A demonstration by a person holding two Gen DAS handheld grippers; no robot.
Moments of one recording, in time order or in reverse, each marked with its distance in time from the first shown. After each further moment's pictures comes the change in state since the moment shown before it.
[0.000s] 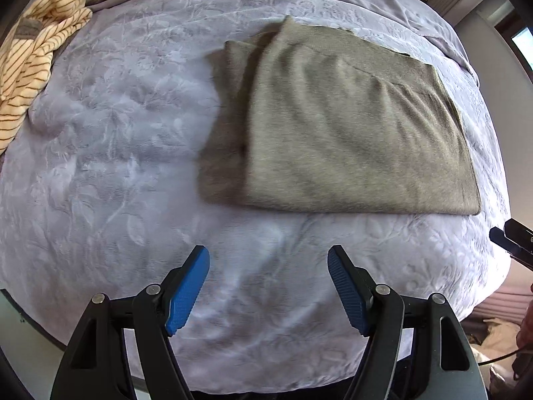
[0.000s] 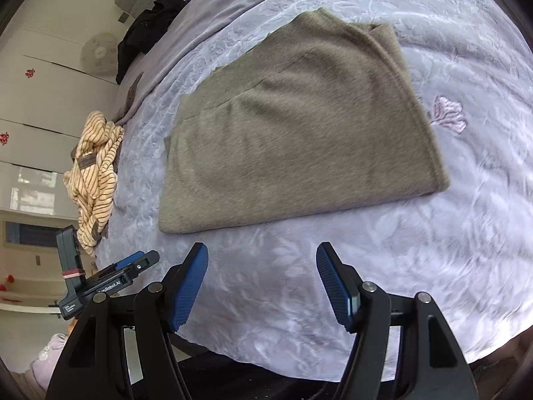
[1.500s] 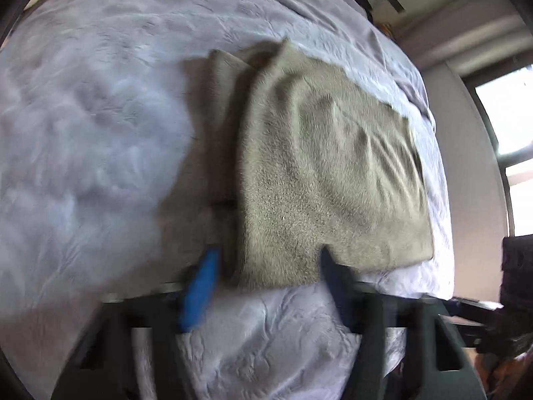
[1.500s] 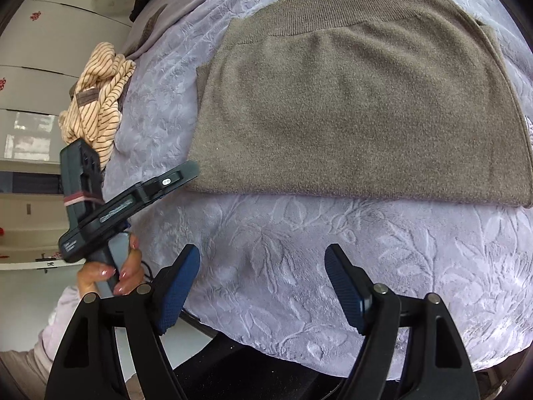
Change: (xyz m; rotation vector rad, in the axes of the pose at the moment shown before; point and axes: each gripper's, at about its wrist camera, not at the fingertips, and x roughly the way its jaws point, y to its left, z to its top) left arm 0.053 0.036 0.048 -0.068 -0.058 -0.355; right arm 0.079 0.087 -0.012 -0.140 0.210 -0.032
